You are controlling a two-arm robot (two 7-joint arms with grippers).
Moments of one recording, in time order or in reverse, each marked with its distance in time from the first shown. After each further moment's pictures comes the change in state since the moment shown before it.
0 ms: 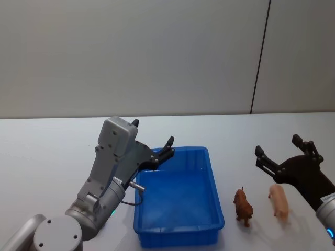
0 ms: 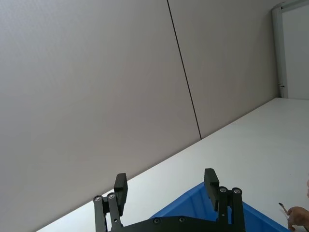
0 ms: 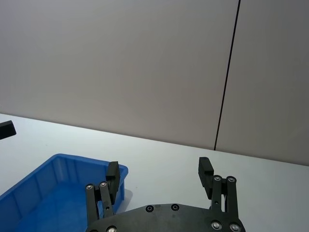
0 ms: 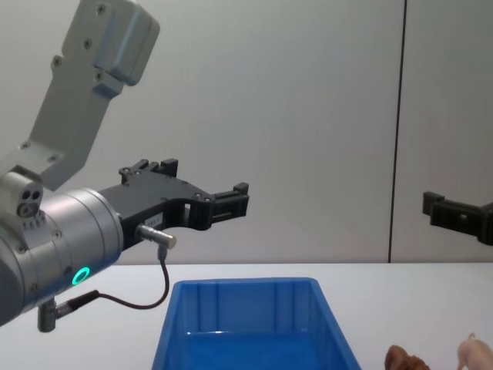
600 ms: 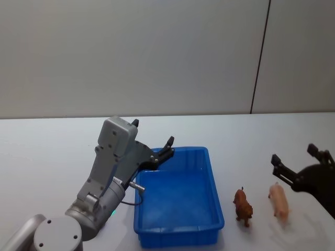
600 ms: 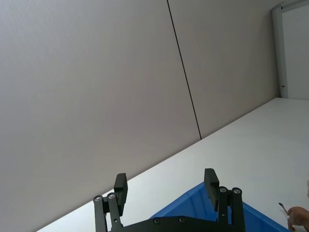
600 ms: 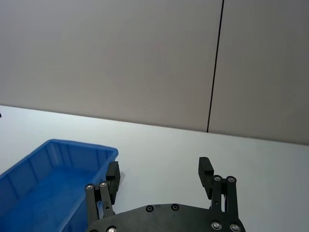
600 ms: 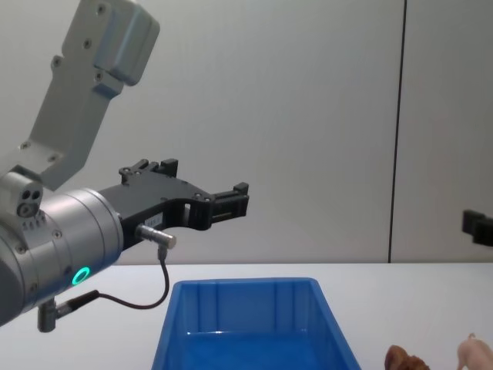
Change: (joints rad) left arm 0.000 0.000 0.000 0.000 0.000 0.000 0.000; right arm -0.053 0.070 0.054 -0.019 0.095 0.022 0.029
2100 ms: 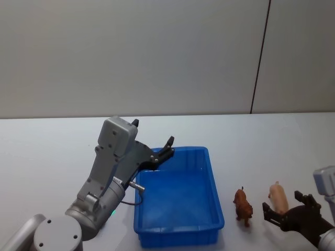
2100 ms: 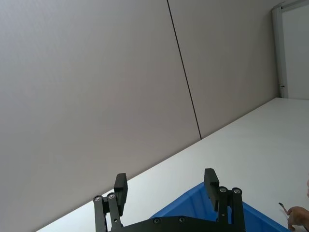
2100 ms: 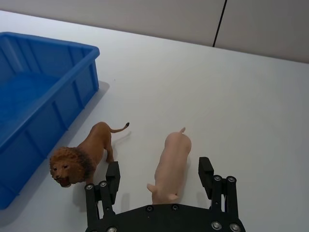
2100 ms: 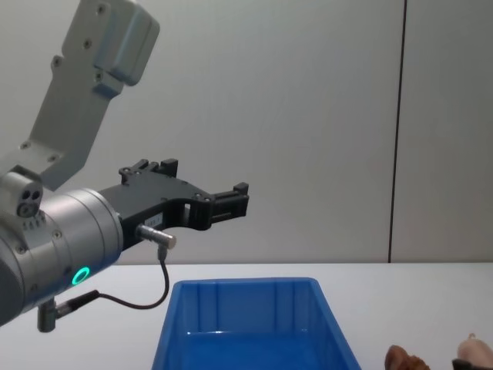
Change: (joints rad) left arm 0.000 0.000 0.000 0.000 0.000 0.000 0.000; right arm 0.059 -0.055 -0.050 0.202 -0.141 0.188 0.029
